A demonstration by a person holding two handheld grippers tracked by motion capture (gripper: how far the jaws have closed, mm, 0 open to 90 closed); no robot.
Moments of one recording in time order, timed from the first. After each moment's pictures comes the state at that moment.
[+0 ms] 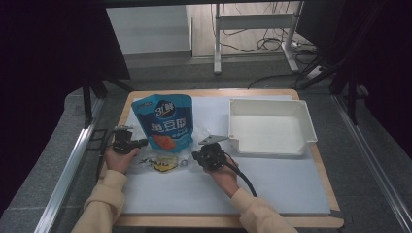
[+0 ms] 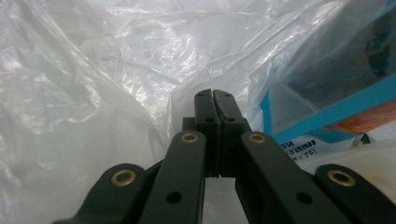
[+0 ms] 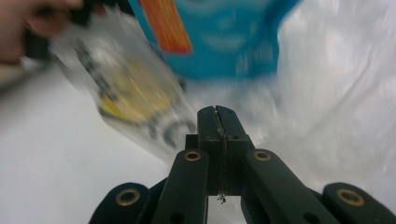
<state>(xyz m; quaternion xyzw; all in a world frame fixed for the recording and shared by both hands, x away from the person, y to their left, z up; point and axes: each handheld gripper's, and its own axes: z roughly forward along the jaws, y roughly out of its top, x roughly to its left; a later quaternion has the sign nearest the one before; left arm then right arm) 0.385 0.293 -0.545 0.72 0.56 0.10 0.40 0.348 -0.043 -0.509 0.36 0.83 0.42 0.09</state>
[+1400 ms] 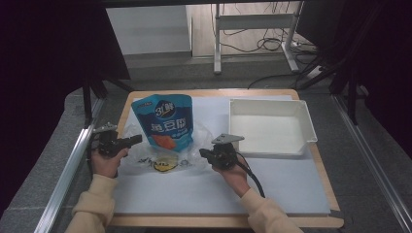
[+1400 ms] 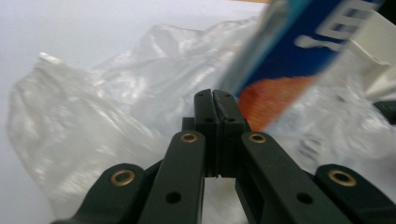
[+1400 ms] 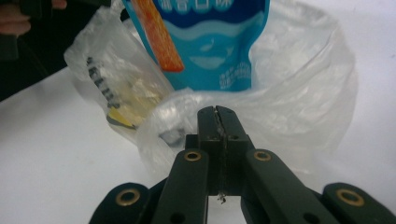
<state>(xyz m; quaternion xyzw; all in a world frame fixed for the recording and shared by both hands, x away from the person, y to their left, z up) 0.337 0.304 -0.491 0.70 0.52 0.10 0.49 0.348 -0.077 -0.499 0.34 0.81 0.48 0.08</state>
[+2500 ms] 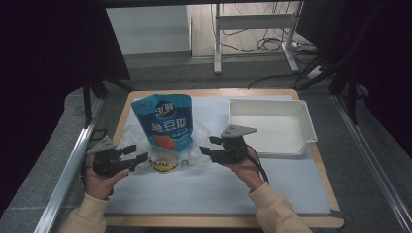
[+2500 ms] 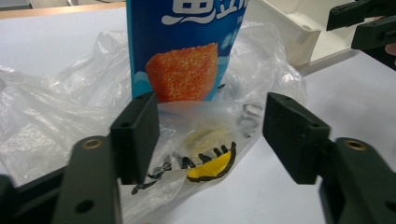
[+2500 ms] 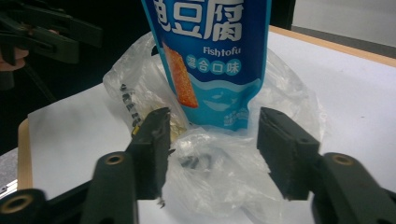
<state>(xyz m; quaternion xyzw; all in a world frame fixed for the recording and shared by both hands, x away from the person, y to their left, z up) 0.272 0.279 -0.464 0.73 0.45 0.14 0.49 0.344 -0.100 -0.450 0.27 0.81 0.51 0.10</state>
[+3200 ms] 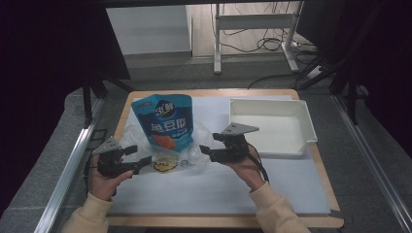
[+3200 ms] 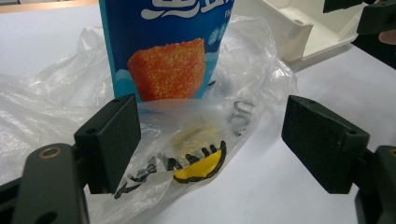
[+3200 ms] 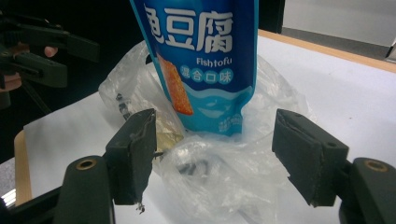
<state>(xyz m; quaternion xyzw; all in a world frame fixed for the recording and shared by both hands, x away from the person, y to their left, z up) 0.273 0.270 -0.466 0.74 0.45 0.14 0.49 0.342 -0.100 -0.441 0.29 0.80 0.51 0.11</state>
